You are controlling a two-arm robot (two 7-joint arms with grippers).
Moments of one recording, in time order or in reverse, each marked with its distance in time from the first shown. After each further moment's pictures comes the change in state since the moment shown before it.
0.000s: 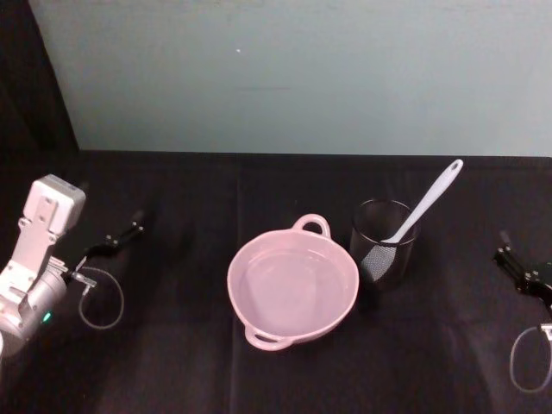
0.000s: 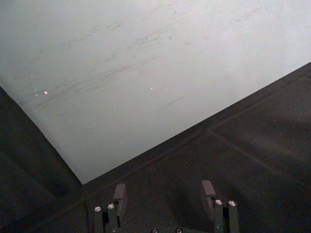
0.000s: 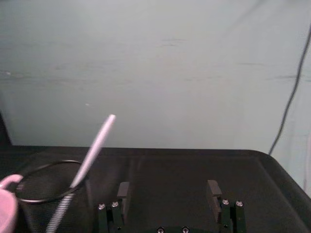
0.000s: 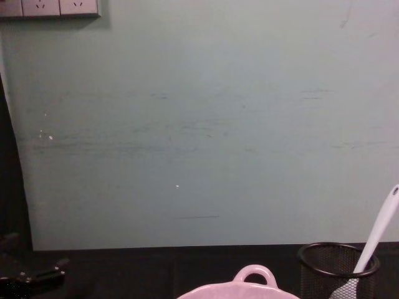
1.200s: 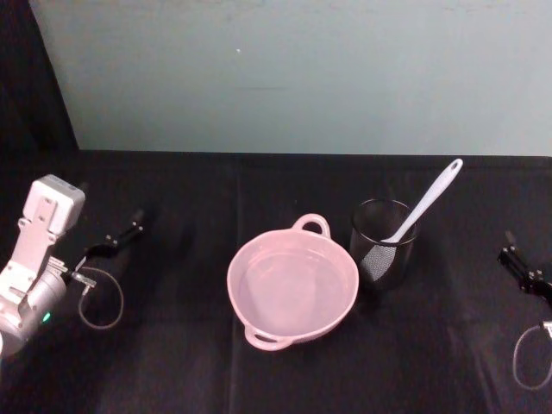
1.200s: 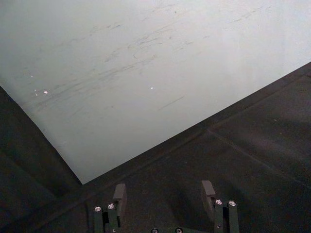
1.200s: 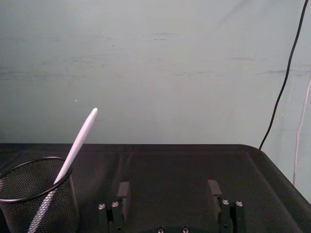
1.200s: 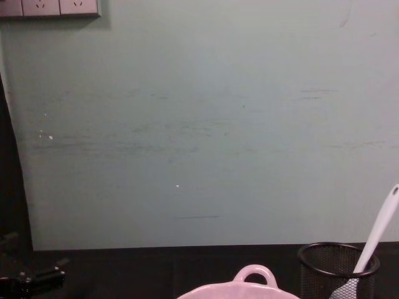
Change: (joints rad) left arm 0.000 0.000 0.000 0.000 0.000 0.000 0.000; right arm 0.019 -0.020 0.019 0.036 -0.015 0.011 0.001
